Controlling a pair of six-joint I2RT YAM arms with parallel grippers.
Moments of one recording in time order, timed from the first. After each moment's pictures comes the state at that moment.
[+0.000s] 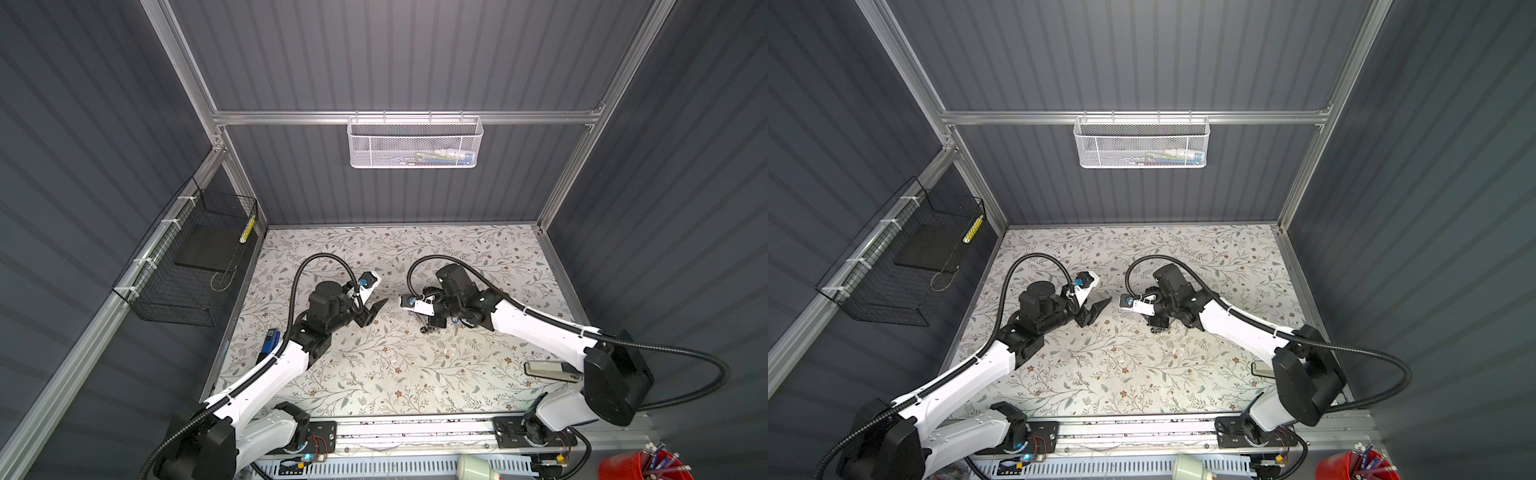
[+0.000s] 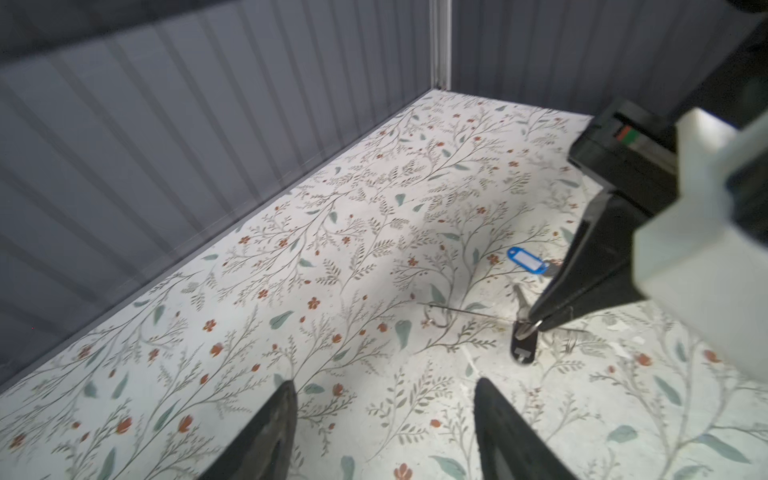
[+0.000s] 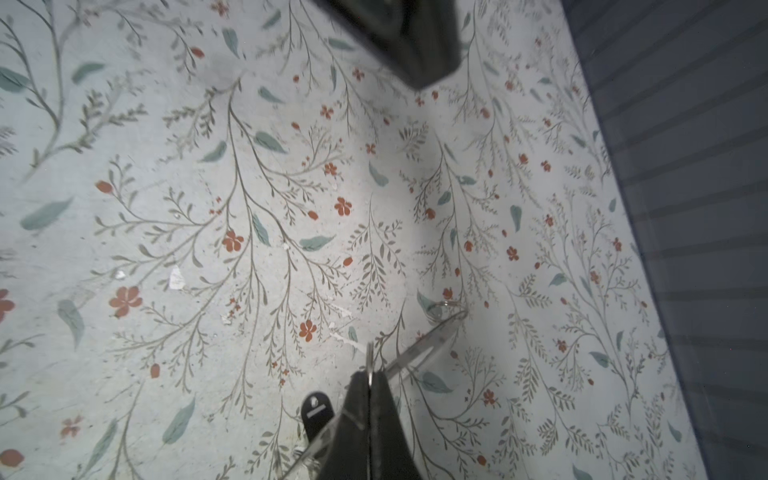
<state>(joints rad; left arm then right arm) -0.52 1.09 0.63 0.13 0.31 0.29 0.69 1.46 1.00 -0.30 -0.36 -0.80</state>
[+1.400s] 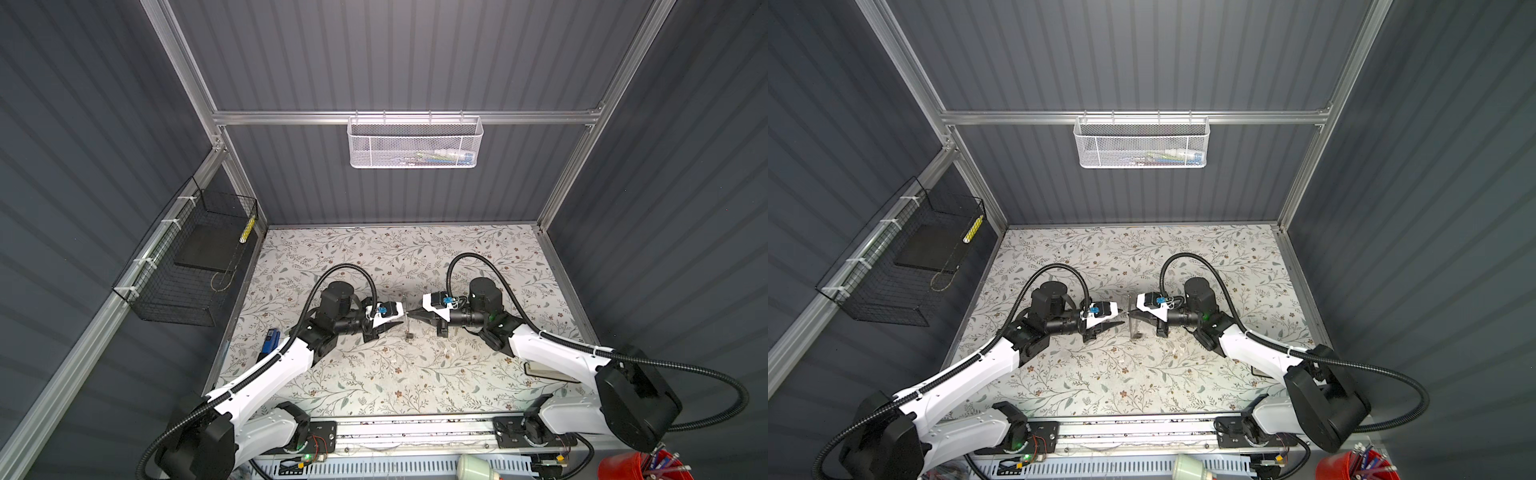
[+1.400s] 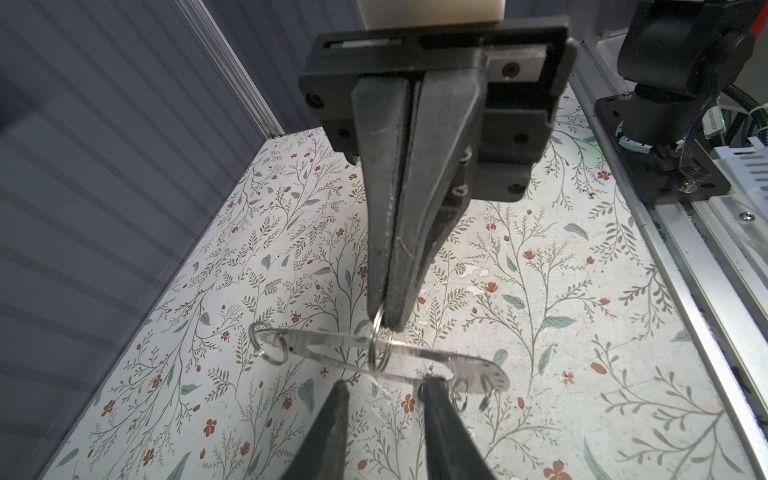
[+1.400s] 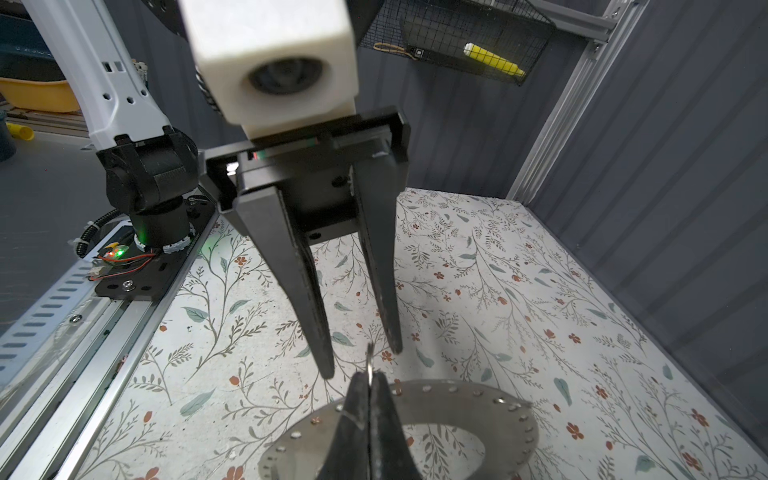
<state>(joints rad) -0.61 1.14 0.69 -0.03 0.63 0.68 0.61 1.33 0.64 0.44 -0.83 -0.41</state>
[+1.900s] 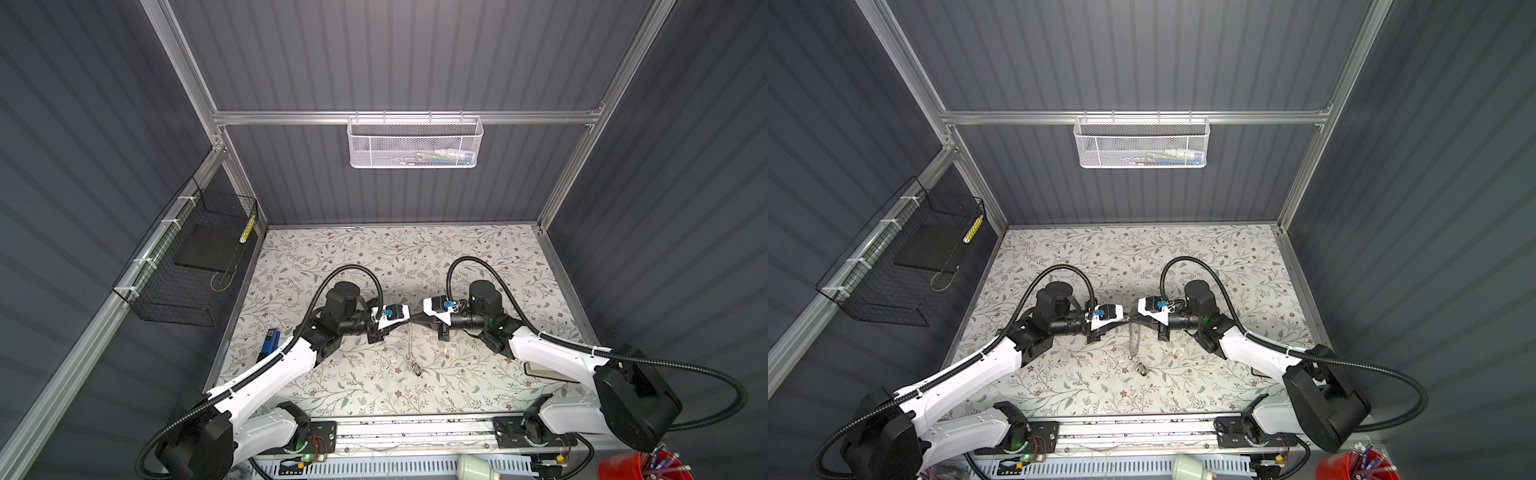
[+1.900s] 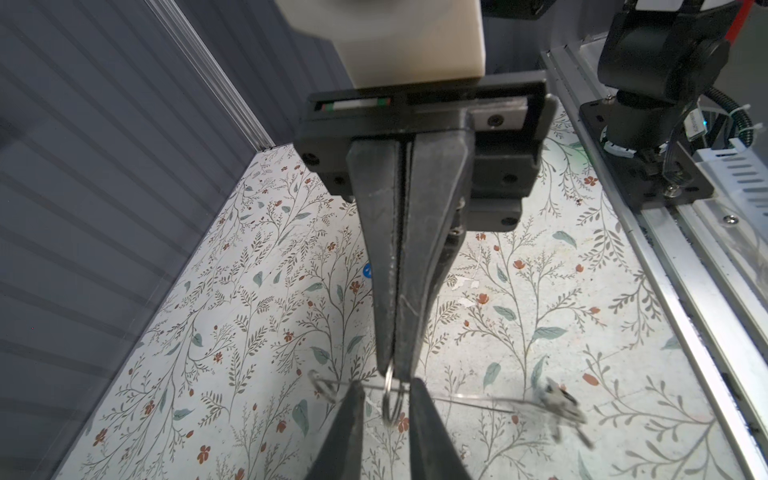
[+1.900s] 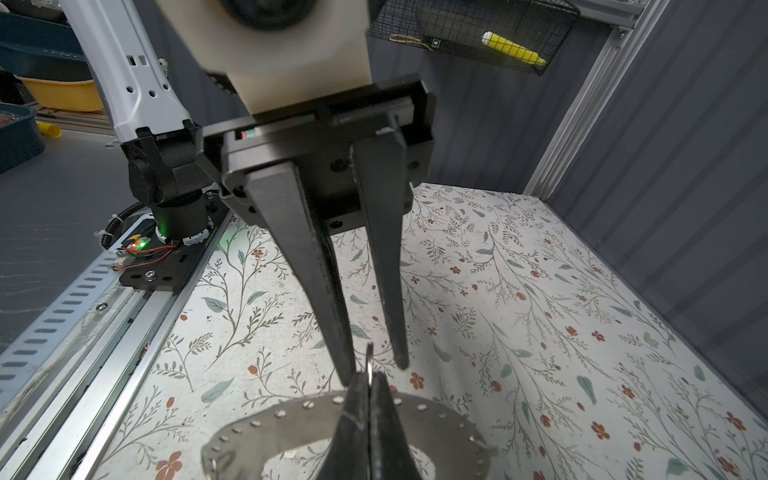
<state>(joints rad) -0.65 1.14 0.71 -0.04 0.61 0.68 0.61 1.33 0.61 0.45 -0.86 -0.41</state>
